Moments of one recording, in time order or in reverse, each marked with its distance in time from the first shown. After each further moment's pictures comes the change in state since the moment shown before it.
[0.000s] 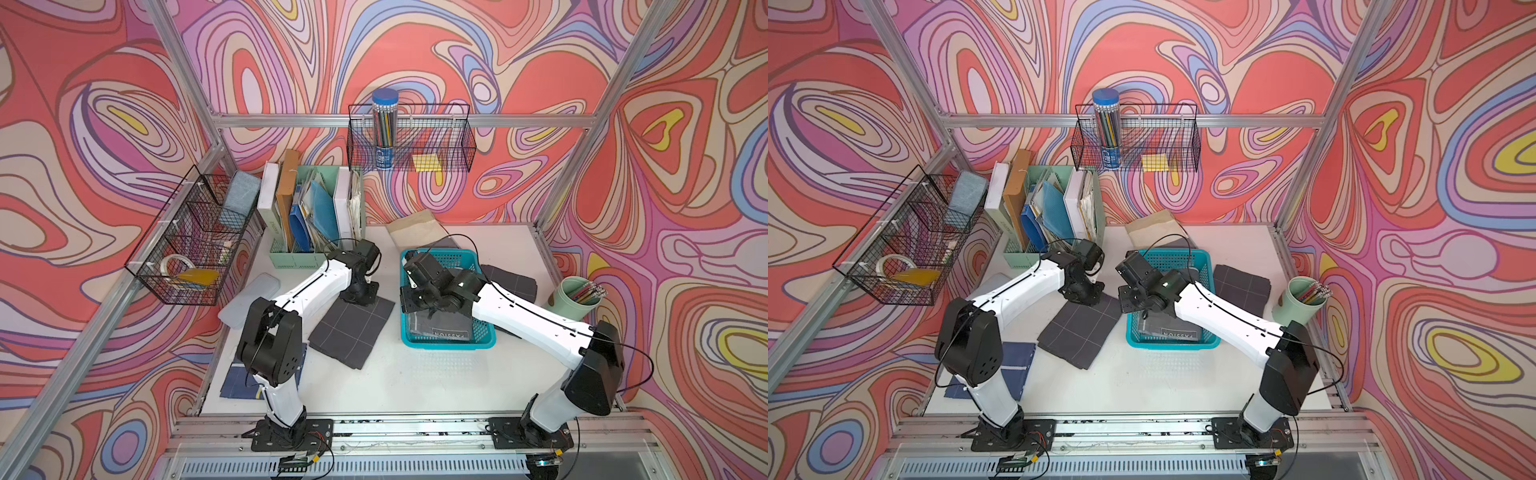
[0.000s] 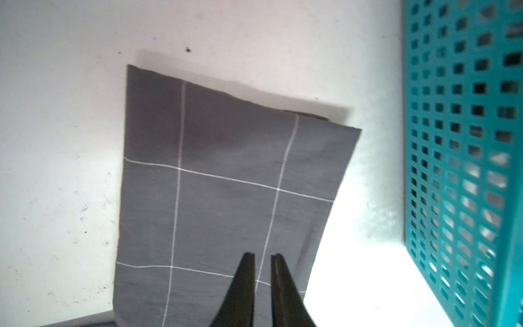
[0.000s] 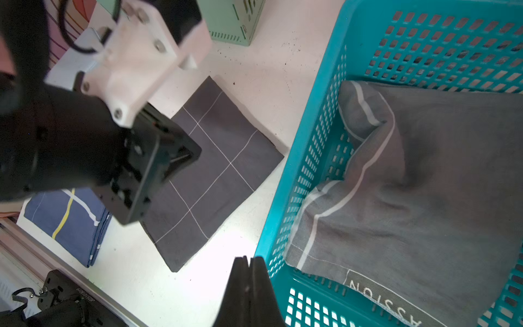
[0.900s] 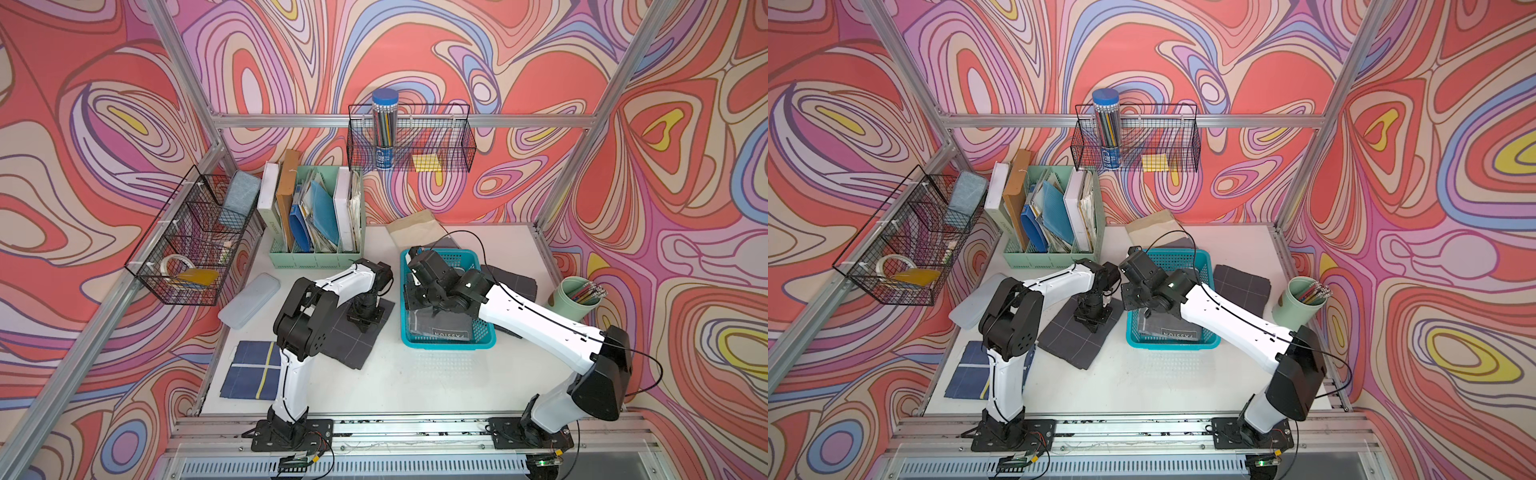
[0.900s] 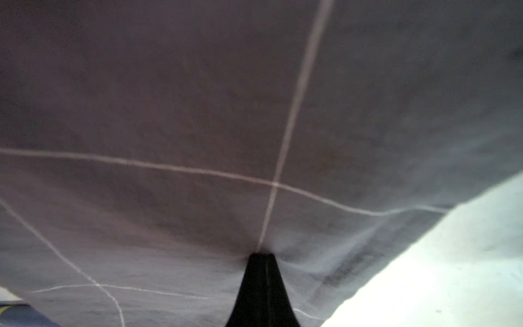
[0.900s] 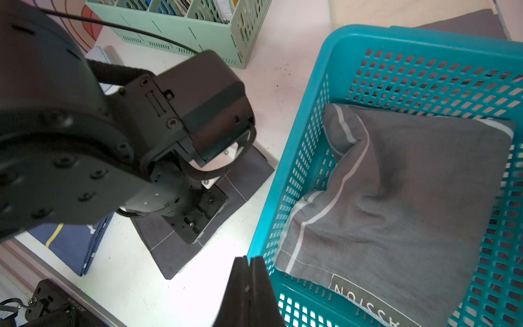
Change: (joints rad) left arm 0.008 0.272 0.034 -0.164 0.045 -0.054; right arm 0.000 -0.040 -0.002 0.008 0.052 -0.031
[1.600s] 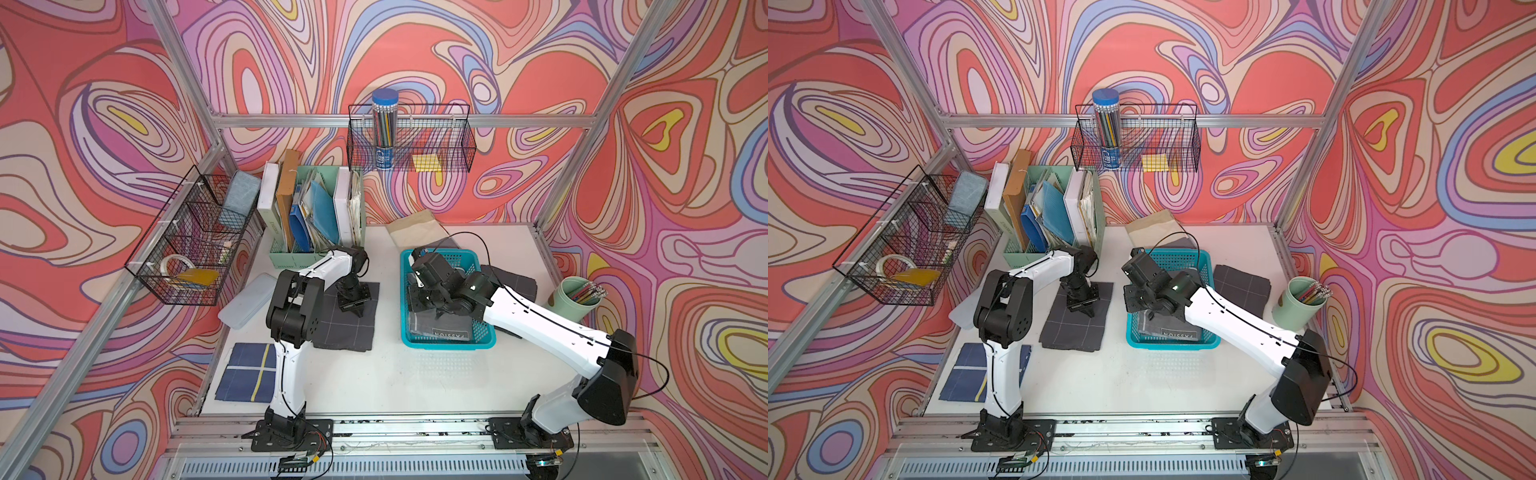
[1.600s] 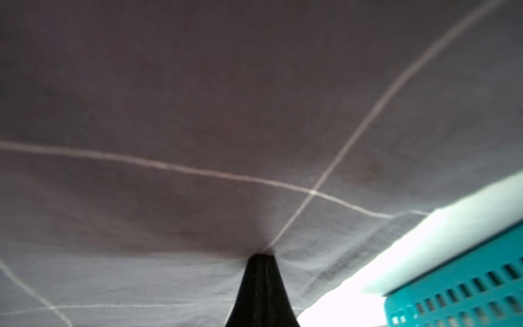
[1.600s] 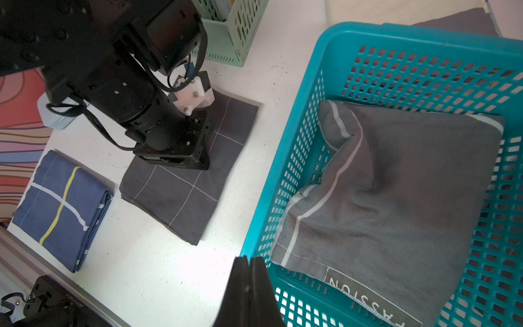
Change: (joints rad) left arm 0.178 0.071 0.127 0.061 0.188 -0.319; right arm 0.000 -0.034 -0.033 0.000 0.001 0.000
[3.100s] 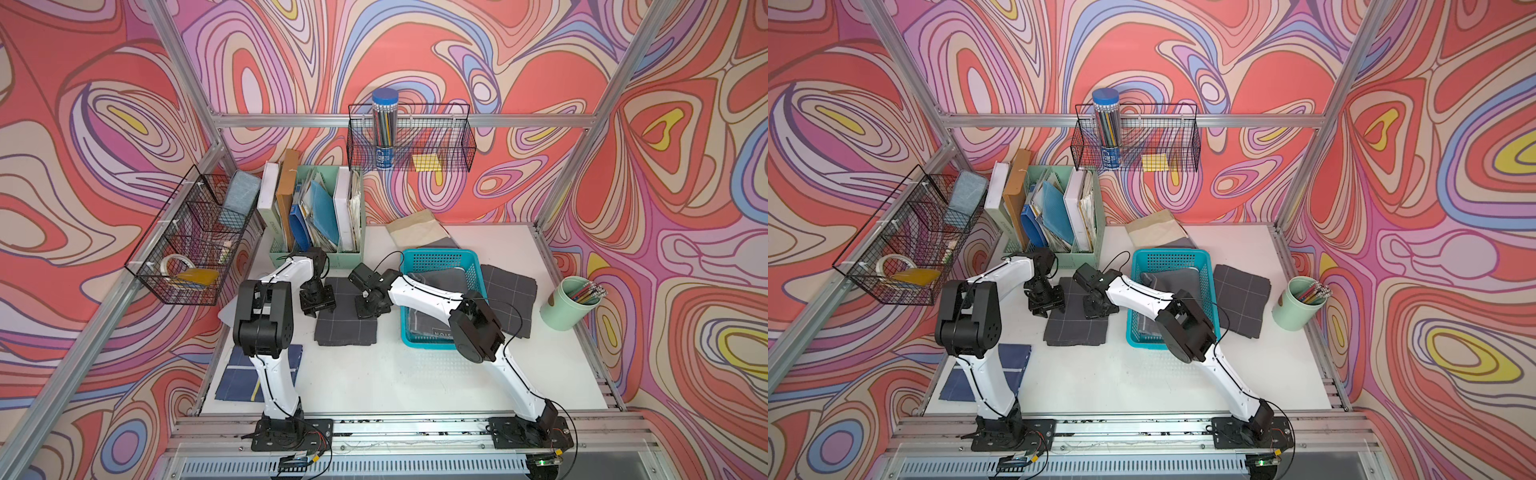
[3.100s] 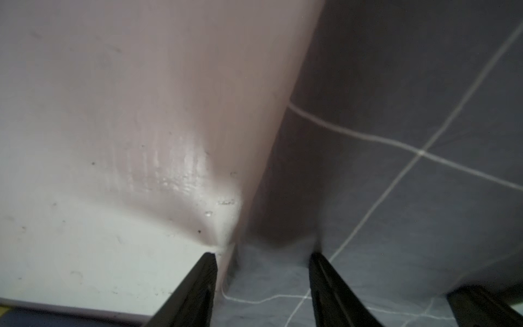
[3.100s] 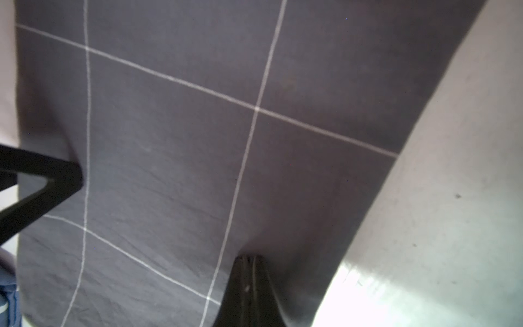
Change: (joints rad) left arm 0.259 -0.175 -0.233 0.107 -0.183 0.222; right arm 0.032 0.875 0.631 -0.087 -0.192 0.123
